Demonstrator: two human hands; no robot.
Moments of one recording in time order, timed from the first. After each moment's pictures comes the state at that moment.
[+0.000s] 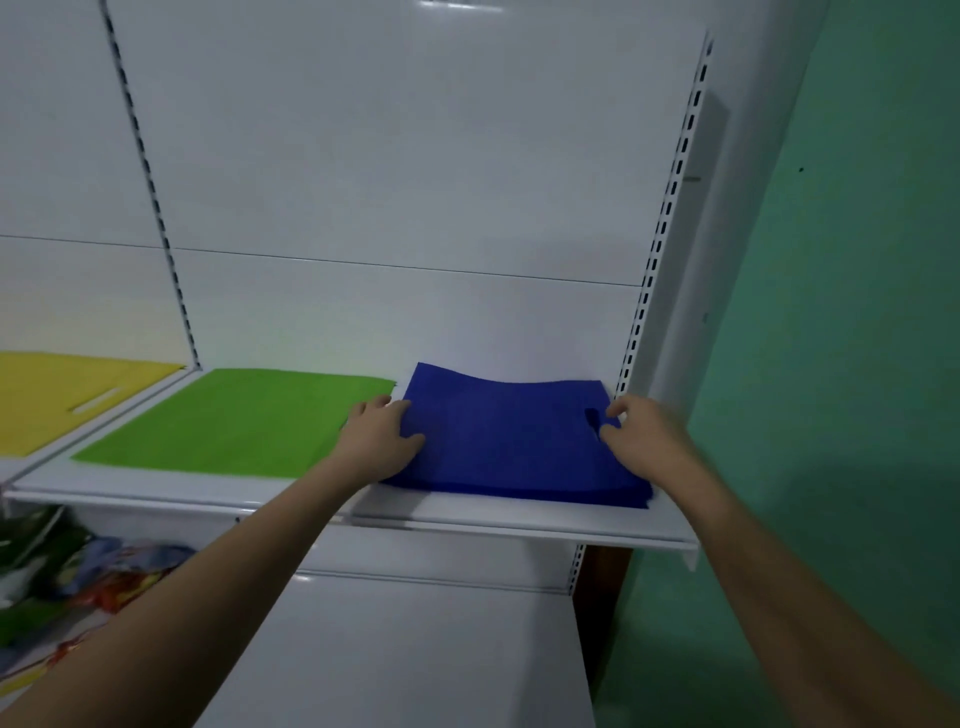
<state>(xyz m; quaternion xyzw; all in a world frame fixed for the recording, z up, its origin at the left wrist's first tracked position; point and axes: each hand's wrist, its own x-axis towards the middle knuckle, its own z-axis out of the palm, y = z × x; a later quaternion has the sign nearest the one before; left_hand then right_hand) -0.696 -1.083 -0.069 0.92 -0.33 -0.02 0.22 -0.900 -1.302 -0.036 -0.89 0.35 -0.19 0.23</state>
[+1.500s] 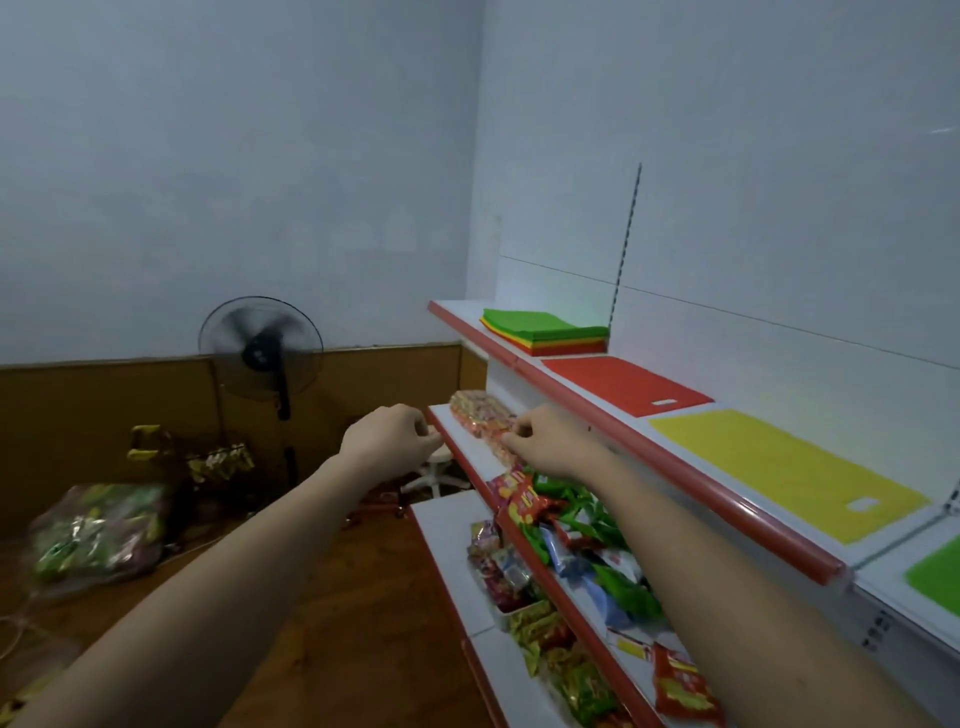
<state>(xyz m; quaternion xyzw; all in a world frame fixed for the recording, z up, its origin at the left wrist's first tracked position) -0.695 -0.345 -0.031 0.96 0.17 0.13 0.20 -0.608 -0.538 -0.013 -0.92 -0.31 0.03 0.25</state>
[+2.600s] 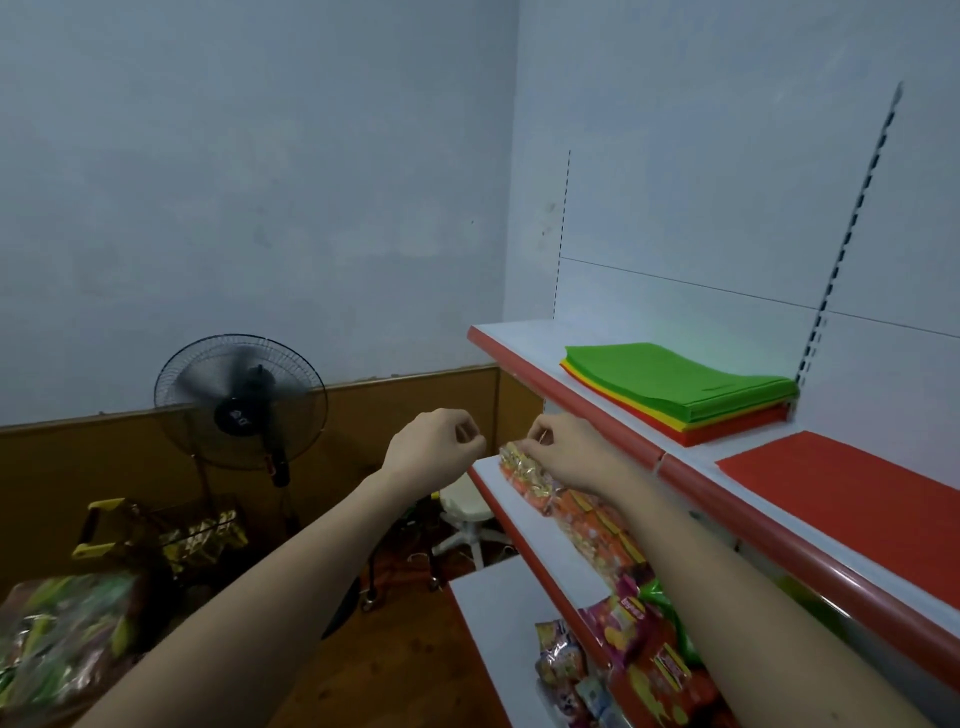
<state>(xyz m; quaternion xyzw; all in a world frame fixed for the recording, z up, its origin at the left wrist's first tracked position) -0.319 -0.049 -0.054 0.95 0.10 0.19 0.23 -0.245 -0.223 -0.043 -0.91 -0.31 -0.01 0.27</state>
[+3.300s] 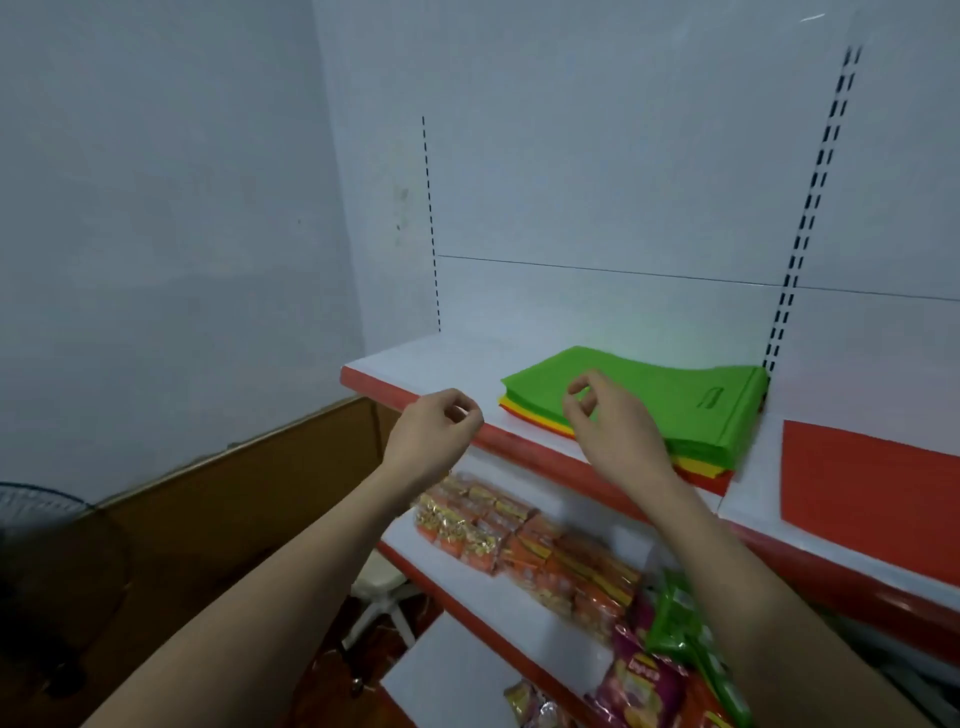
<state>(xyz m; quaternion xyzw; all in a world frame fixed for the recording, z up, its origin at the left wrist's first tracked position) -0.049 0.024 -0.047 0.90 -0.10 0.17 0.40 -0.058 -0.190 -0.046 -0.90 -0.07 -0.29 0.32</state>
